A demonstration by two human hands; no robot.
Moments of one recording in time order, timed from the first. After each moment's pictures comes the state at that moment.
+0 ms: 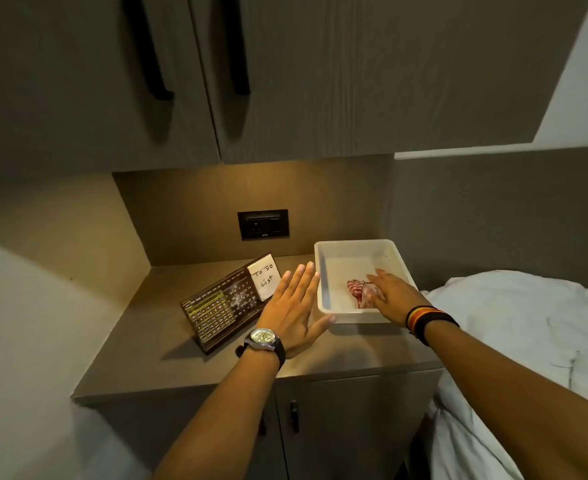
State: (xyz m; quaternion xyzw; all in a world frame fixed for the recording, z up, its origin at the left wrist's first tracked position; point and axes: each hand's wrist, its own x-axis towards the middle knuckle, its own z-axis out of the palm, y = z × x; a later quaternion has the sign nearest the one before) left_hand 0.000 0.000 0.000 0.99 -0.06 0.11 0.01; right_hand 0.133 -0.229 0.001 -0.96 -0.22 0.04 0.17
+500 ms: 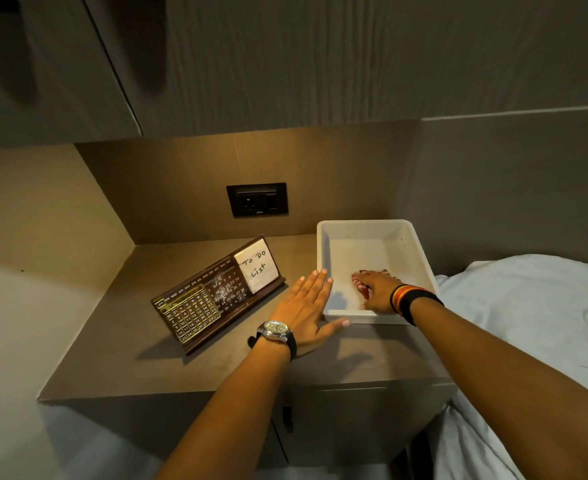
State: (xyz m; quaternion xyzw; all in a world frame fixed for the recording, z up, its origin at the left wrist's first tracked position) left_hand 0.075 -0.001 -0.058 0.99 -0.06 -0.05 0.08; right_hand 0.212 -0.183 -0.045 -0.94 -0.25 0.22 0.08
